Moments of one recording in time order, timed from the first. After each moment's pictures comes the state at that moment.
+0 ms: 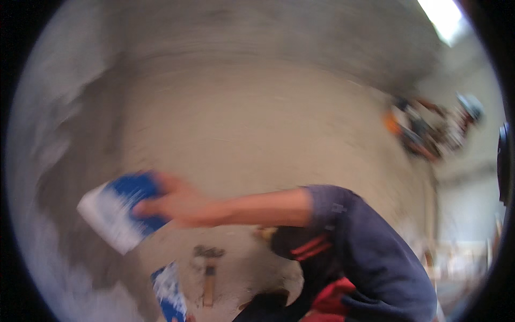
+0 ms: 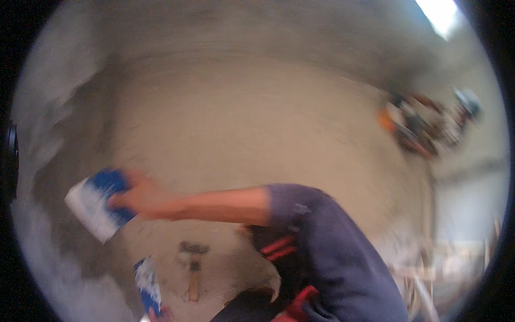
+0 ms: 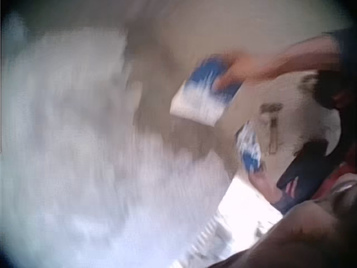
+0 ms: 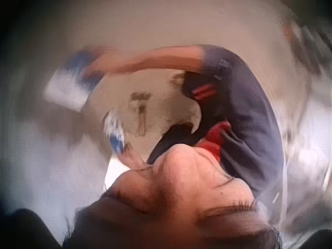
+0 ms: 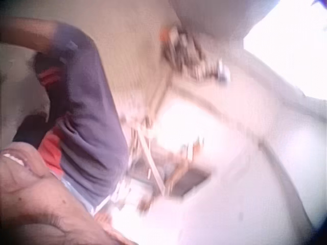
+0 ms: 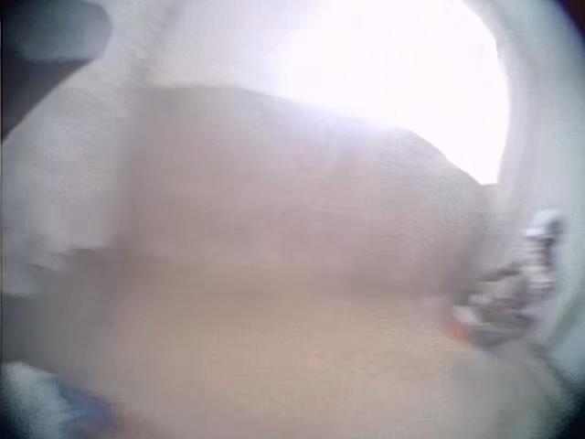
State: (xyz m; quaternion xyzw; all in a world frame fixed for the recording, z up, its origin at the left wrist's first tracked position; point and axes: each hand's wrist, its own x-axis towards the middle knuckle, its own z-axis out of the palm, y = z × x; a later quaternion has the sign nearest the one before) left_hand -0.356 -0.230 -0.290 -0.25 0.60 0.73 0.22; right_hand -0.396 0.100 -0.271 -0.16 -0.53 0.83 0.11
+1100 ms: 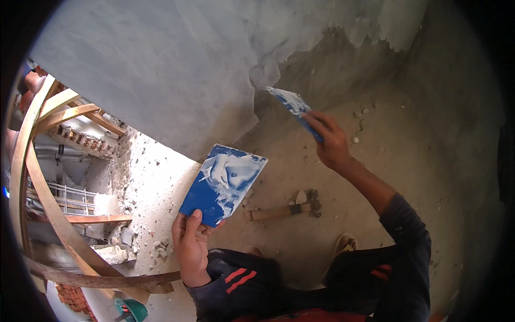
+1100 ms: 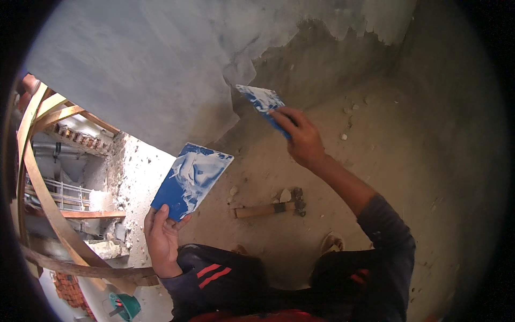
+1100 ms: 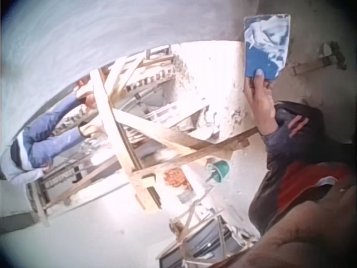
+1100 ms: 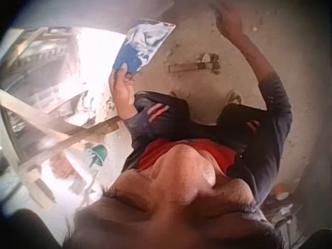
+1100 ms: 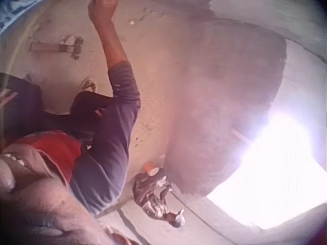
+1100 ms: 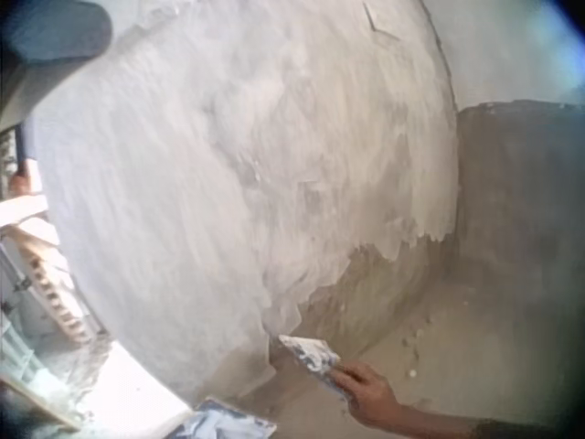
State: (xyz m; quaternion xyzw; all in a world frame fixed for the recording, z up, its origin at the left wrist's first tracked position) left_hand -0.320 -0.173 -0.325 -0.17 0.62 0.77 -0.07; right_hand -0.476 0.105 -0.436 0.22 -0.82 0.40 0.34
